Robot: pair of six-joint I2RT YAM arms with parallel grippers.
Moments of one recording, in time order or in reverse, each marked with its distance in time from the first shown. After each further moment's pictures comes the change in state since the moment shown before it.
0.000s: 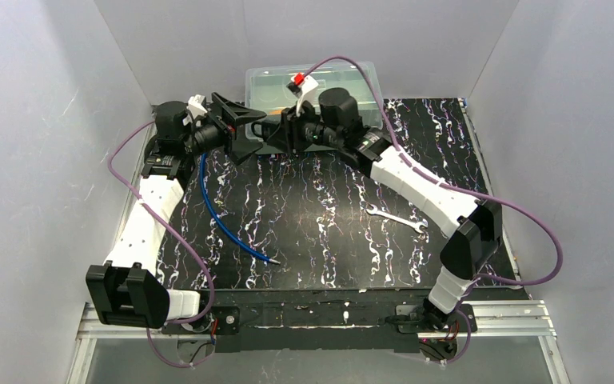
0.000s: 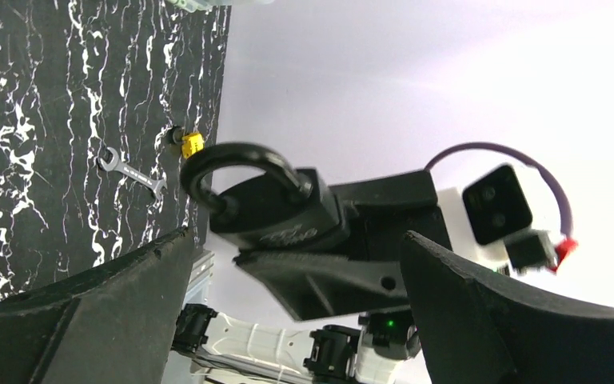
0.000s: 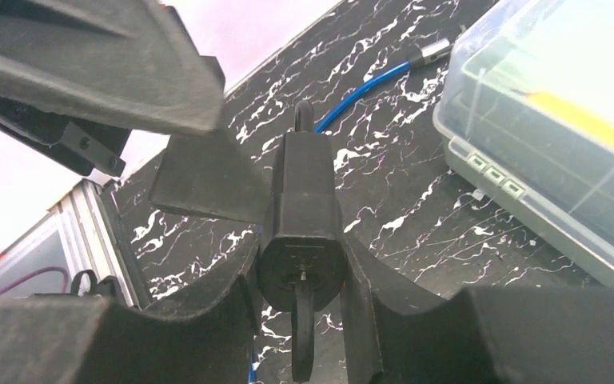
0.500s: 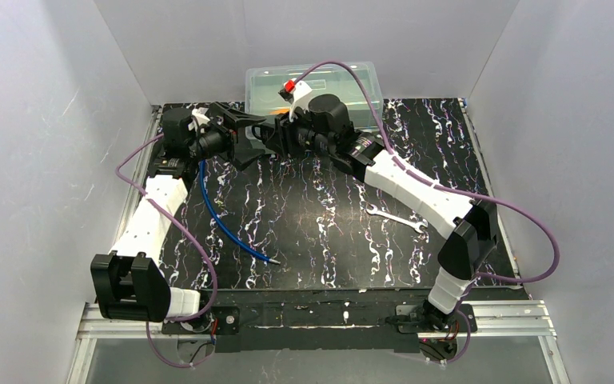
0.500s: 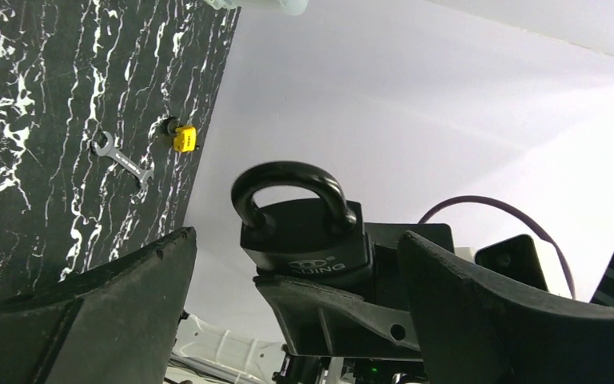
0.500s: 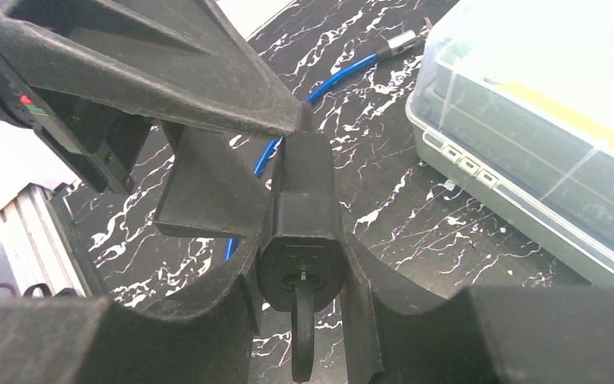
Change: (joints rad) left arm 0.007 0.035 -0.082 0.049 -0.006 -0.124; right arm 0.062 0.018 0.003 -0.025 0.142 -0.051
